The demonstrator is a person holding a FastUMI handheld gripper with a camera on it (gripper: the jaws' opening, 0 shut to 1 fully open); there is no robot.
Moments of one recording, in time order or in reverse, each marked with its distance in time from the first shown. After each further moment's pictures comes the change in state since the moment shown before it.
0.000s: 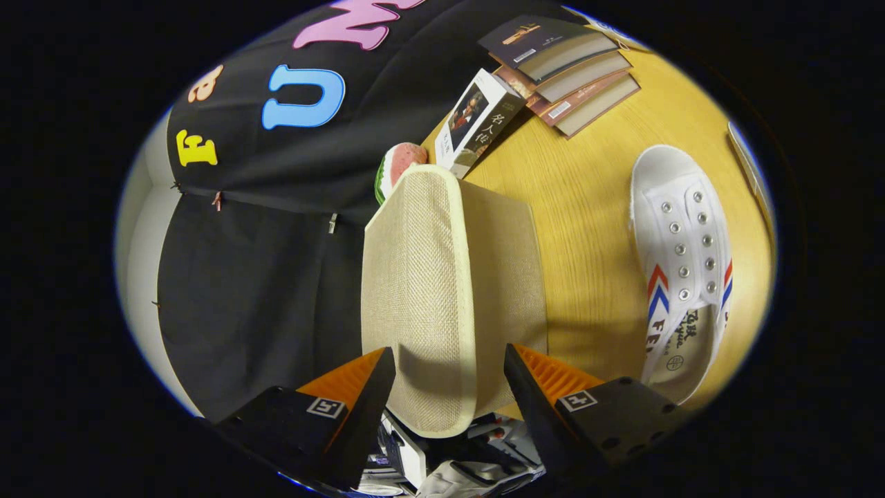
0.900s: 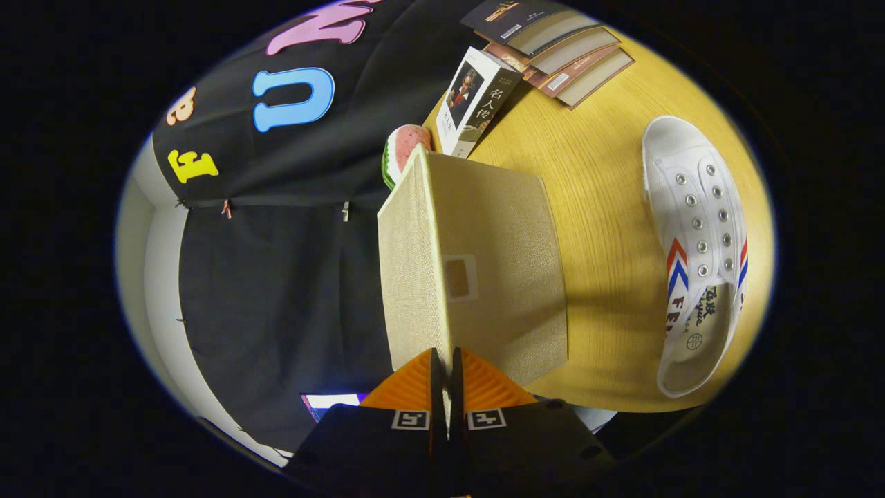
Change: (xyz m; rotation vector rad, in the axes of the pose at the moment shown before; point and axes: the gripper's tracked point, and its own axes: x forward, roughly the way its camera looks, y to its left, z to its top) arm -0.017 0.020 0.001 0.094 0.065 0.068
